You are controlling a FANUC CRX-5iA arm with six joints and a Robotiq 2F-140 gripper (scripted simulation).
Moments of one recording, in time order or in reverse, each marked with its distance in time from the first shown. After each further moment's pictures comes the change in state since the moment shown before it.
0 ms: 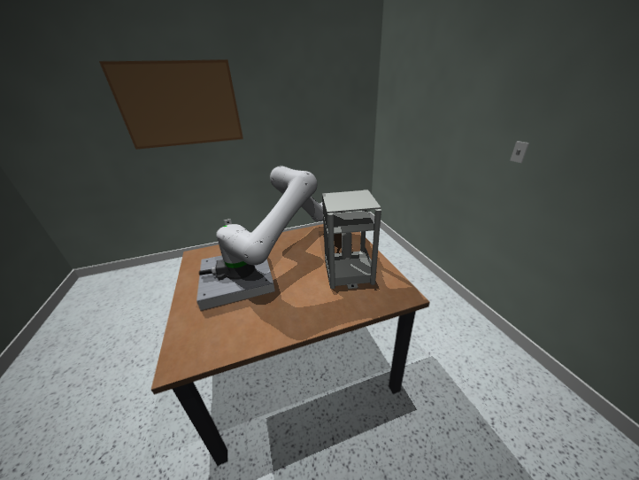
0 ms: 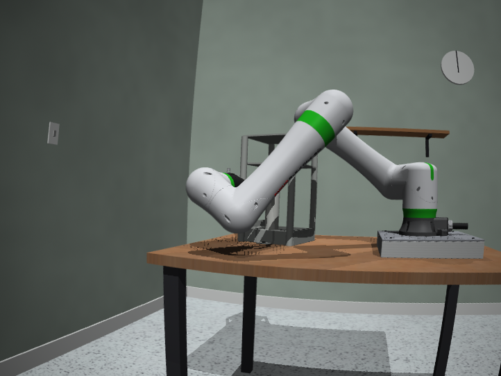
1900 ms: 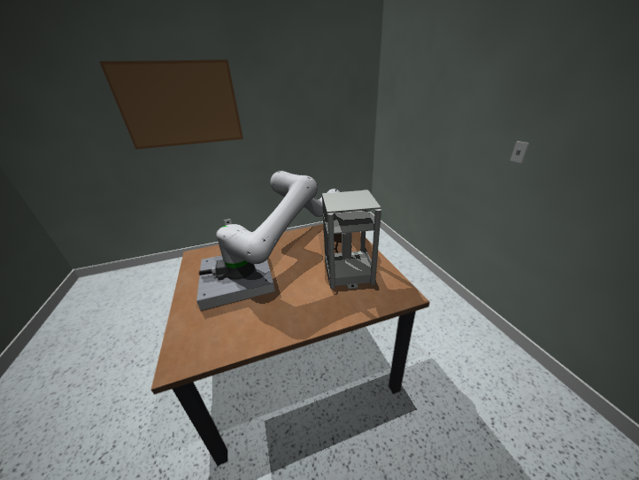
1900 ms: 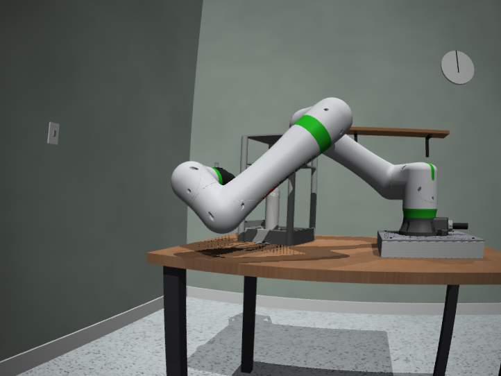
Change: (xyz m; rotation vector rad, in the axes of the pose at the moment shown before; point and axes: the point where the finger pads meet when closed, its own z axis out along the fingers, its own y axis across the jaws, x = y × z) arm -0.012 0.000 -0.065 0.000 0.000 0.000
